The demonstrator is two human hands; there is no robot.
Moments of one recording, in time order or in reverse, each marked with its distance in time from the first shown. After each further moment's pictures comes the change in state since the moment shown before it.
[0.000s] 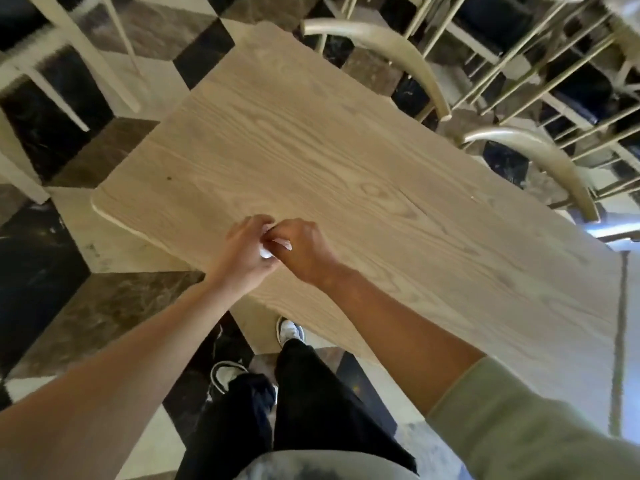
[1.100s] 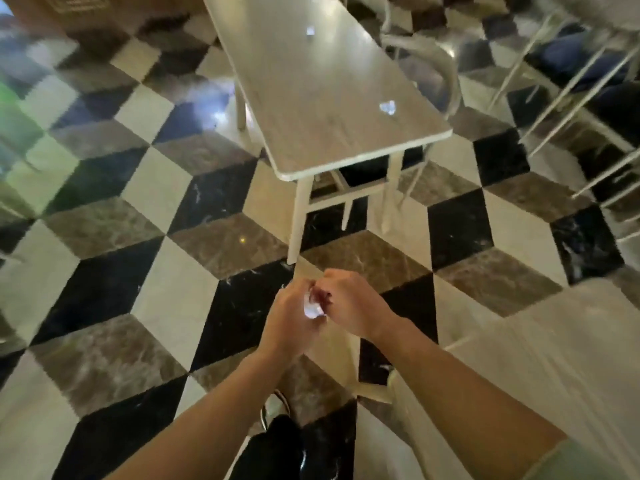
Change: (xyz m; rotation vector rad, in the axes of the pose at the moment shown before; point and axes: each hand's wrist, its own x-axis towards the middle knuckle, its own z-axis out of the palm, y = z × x) left_hand -0.013 -0.219 -0.337 -0.086 0.559 -0.485; right_hand 0.293 -0.316 0.195 -0.242 -0.366 -0.775
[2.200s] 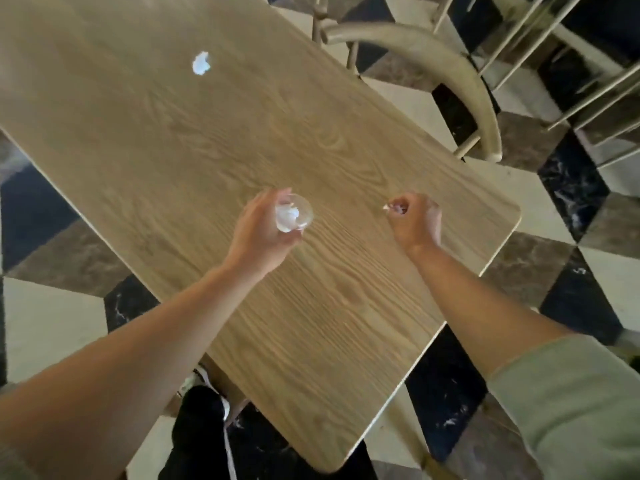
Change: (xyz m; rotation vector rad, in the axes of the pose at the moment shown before) left_hand 0.777 0.000 -0.099 0.073 -0.247 0.275; right_hand 0.546 0.373 -0.150 0.116 0.587 1.117
